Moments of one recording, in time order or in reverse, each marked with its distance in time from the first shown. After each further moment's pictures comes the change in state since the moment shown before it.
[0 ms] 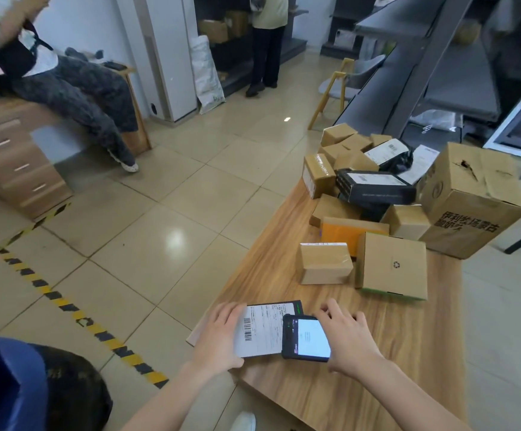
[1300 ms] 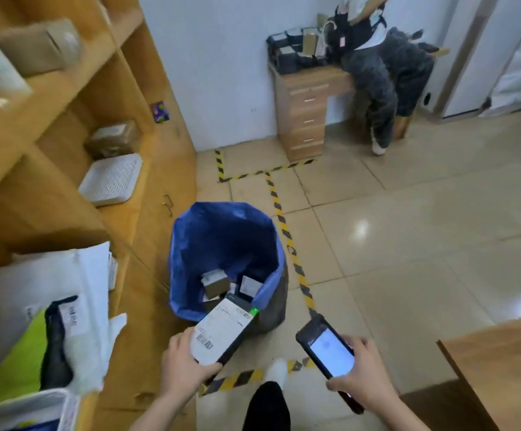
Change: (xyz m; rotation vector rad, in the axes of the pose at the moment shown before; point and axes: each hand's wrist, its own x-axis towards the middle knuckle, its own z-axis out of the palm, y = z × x) left_hand -0.485 -0.179 -0.045 -0.331 0.561 -1.349; right_hand -0.032 -0.387 0.053 0.627 -0.355 -0.406
